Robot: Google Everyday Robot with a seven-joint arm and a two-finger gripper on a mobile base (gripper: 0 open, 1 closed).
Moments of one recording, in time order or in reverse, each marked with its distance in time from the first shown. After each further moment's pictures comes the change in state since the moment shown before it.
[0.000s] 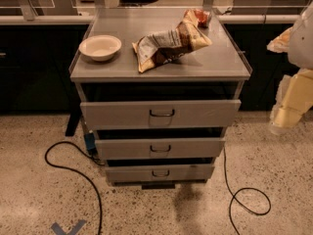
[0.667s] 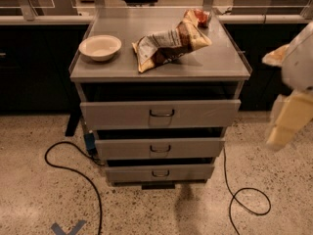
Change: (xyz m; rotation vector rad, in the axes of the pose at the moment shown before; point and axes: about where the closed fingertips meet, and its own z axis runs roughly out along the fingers) arm 0.001 0.015 0.019 0.032 -0.017 -0.036
